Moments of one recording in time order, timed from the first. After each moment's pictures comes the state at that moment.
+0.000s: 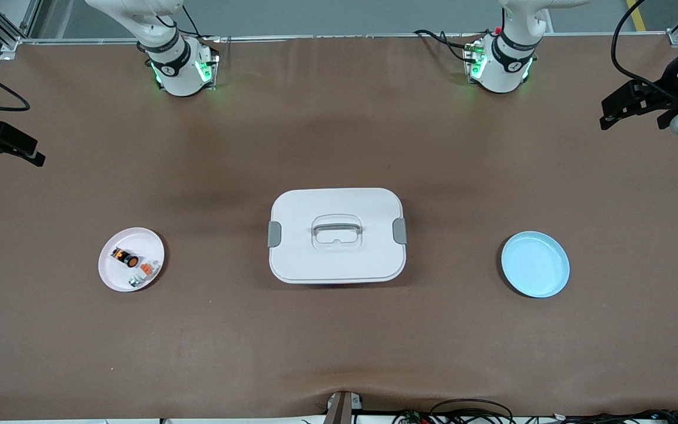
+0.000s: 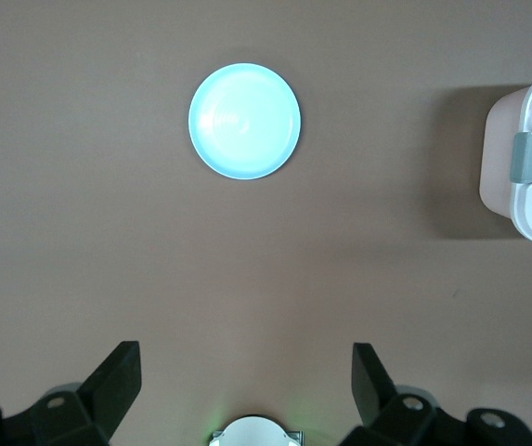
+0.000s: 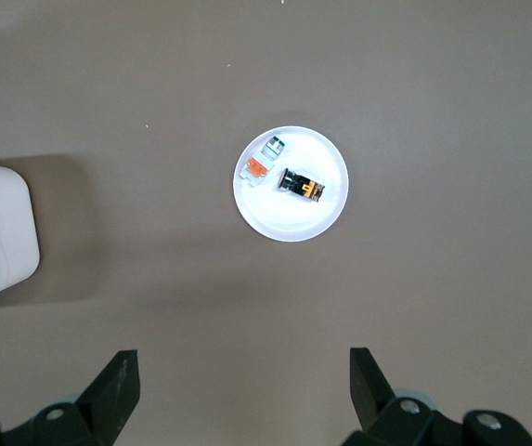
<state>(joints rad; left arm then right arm) 0.03 -0.04 -0.12 -1.49 0.01 1.40 -0.08 -0.12 -0.03 0.03 -1.60 0.05 1.59 -0.02</state>
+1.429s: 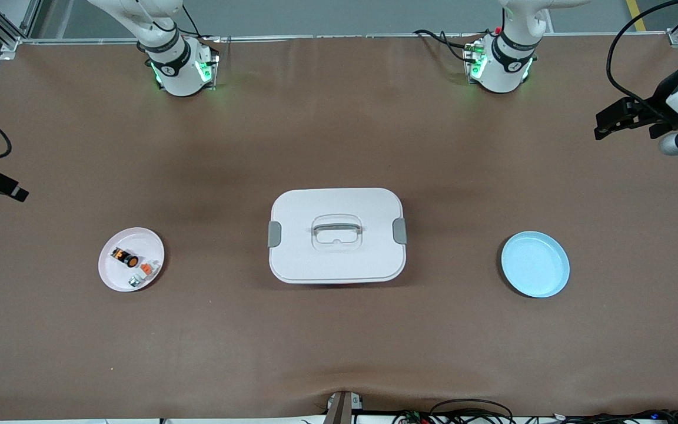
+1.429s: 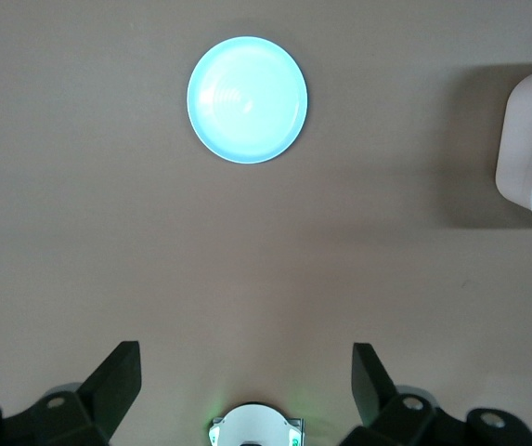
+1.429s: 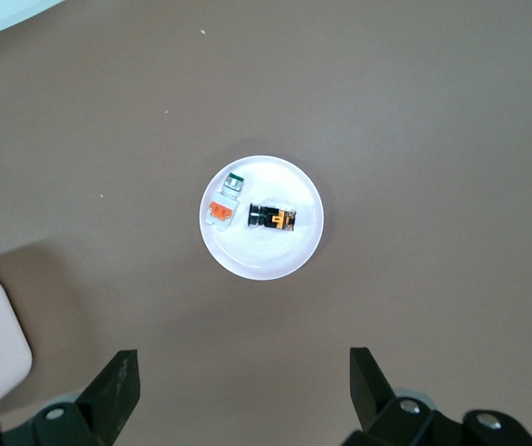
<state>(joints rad) 0.03 0.00 -0.12 -1.51 0.01 1.39 -0.08 -0.21 0.09 0.03 -1.62 0.09 1.73 0.15</state>
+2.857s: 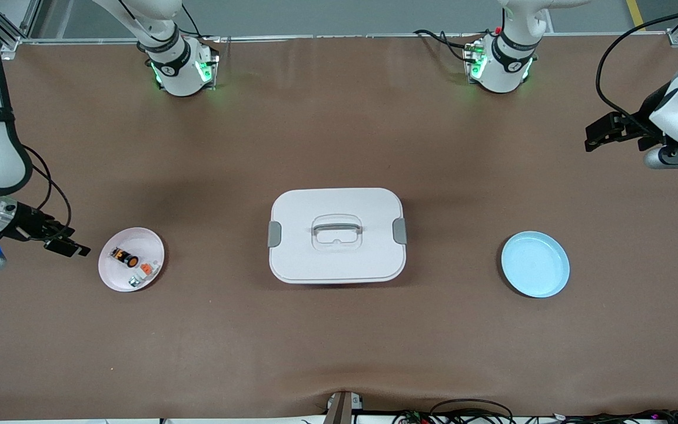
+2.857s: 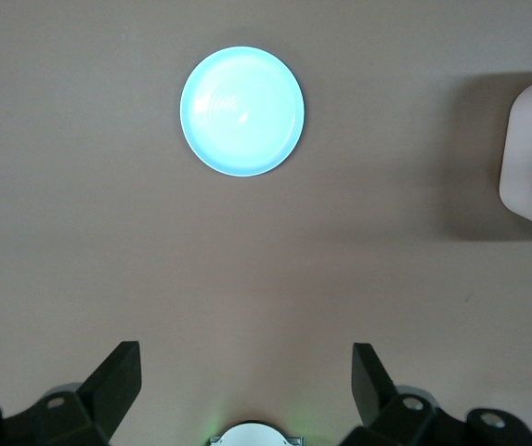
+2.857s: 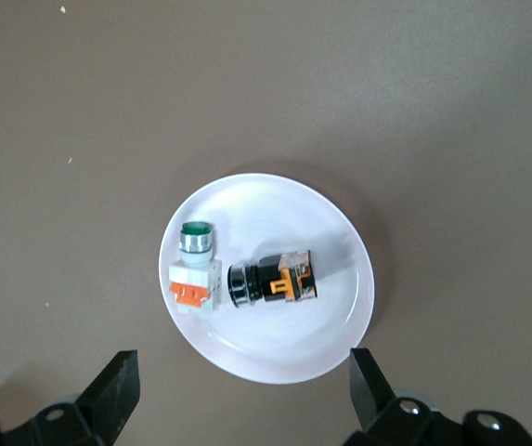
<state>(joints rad) 0.03 0.01 -0.12 -1.57 0.01 1.47 -0.08 -0.31 0.36 0.04 -1.90 0.35 2.24 0.18</state>
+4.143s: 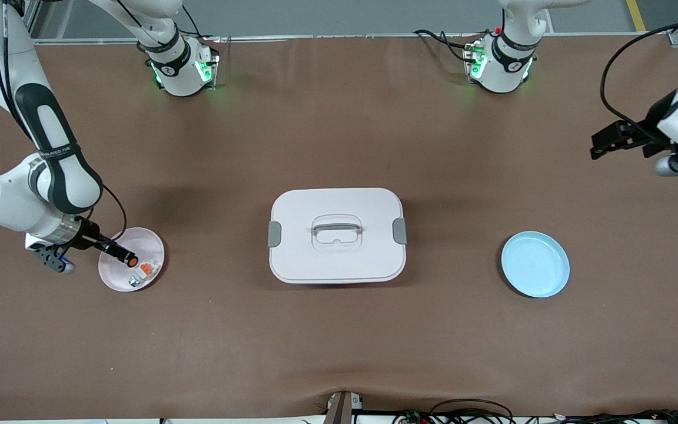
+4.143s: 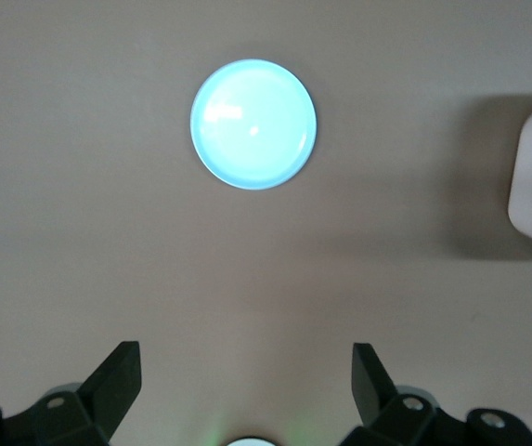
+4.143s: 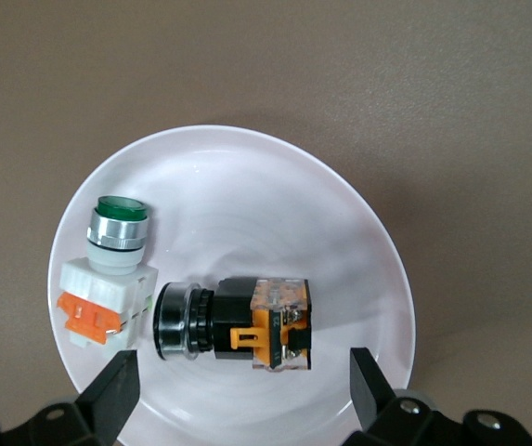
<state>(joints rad) 0.07 0.01 -0.12 -1.59 0.01 1.53 -0.08 -0.24 0.50 0.05 -2.01 0.35 2.52 0.00</state>
